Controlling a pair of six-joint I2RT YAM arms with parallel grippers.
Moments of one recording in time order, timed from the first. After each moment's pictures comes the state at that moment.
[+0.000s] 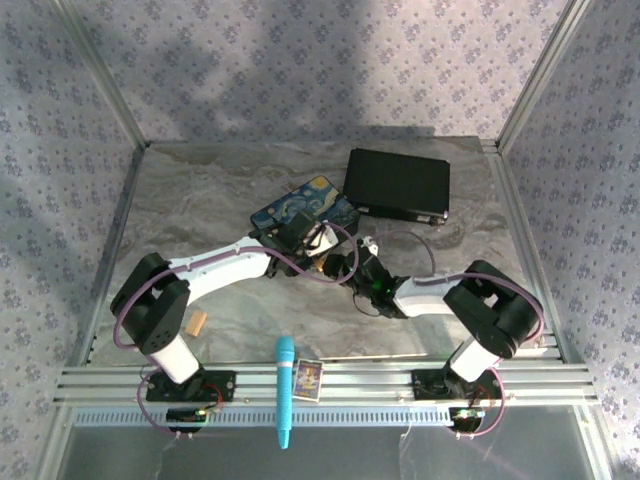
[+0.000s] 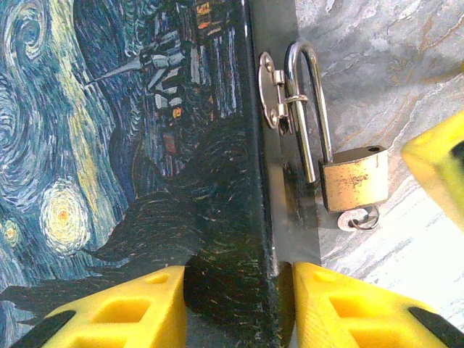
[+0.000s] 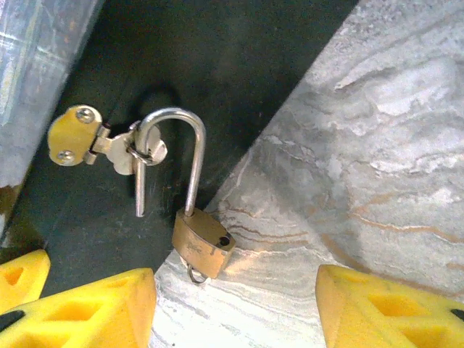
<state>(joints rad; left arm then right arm) -0.83 1.65 1.09 -0.47 -0.28 0.37 0.81 1.60 0.57 0.41 0.14 1.04</state>
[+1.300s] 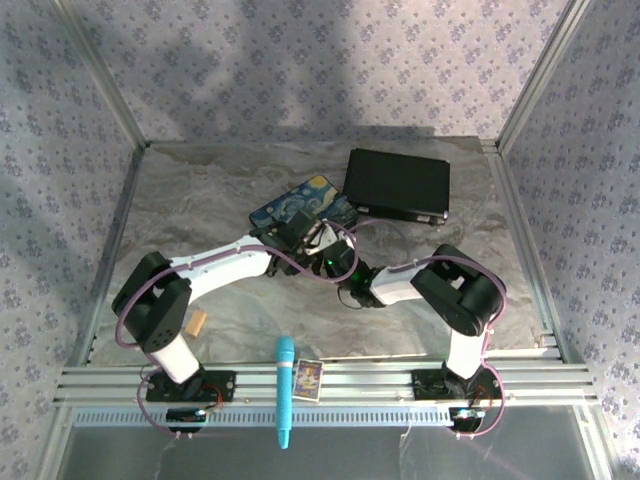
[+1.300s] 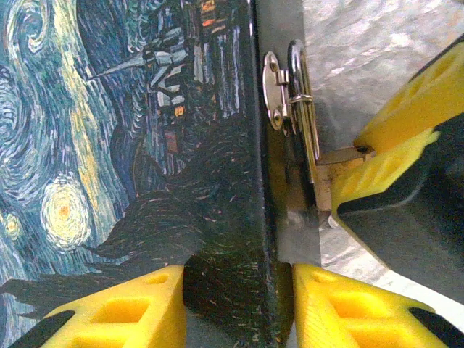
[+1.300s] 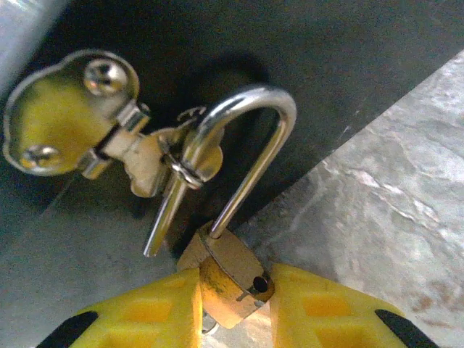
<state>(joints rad) -0.82 1.67 1.10 -0.48 -0.30 0.36 0.84 1.83 0.74 0.44 0.16 0.89</state>
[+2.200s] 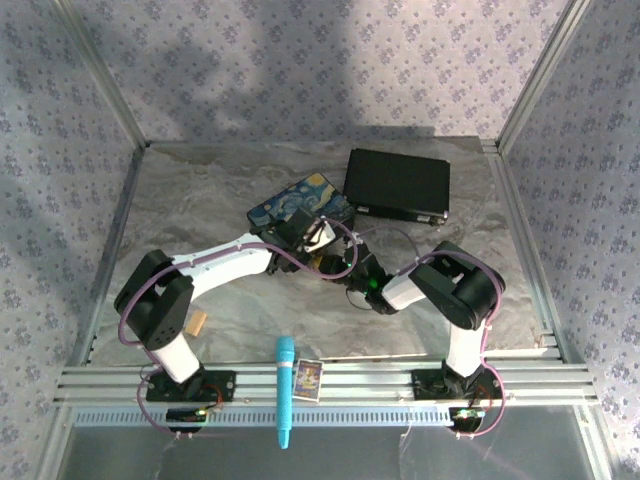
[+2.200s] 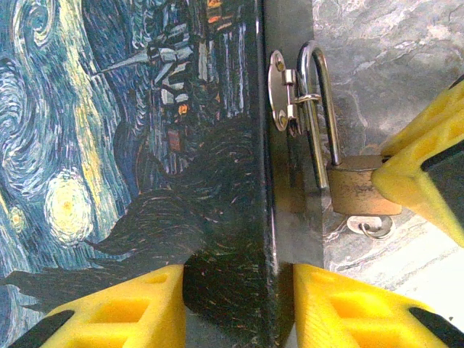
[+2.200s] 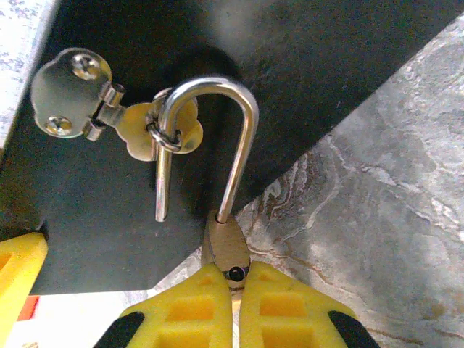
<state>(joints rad) -0.81 1.68 1.11 -0.48 -0.33 0.35 0.75 1.84 0.58 0.79 -0.06 0.94</state>
